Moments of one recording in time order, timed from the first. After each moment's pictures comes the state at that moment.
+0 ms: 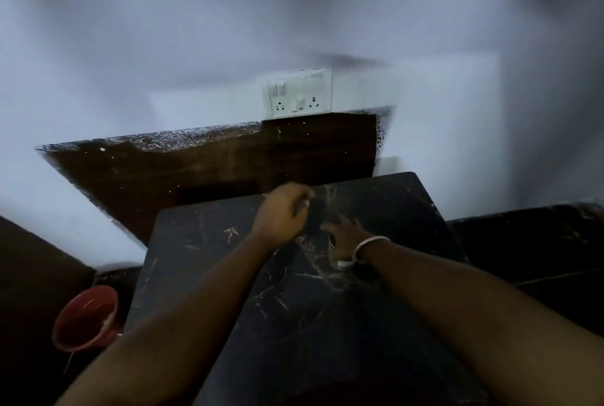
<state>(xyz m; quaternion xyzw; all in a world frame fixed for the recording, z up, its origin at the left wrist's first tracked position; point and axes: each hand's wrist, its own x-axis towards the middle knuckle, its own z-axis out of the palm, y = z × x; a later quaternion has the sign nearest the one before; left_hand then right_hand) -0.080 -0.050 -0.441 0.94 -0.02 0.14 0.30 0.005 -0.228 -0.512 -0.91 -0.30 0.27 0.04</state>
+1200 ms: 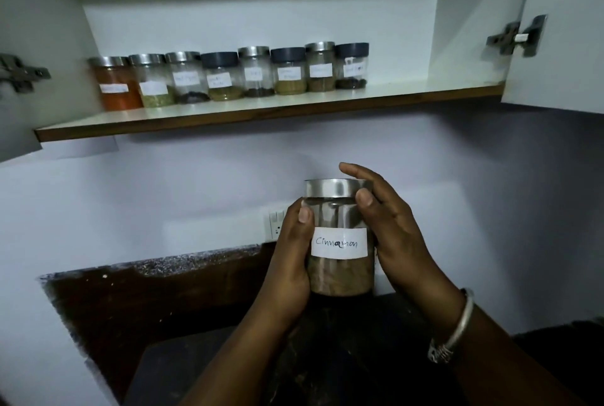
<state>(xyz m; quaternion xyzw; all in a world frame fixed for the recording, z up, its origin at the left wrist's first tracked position) -0.120 -0.131 -0.212 0.63 -0.09 0.18 0.75 -0.062 -0.270 -0.188 -0.64 -0.34 -0.07 0.69</state>
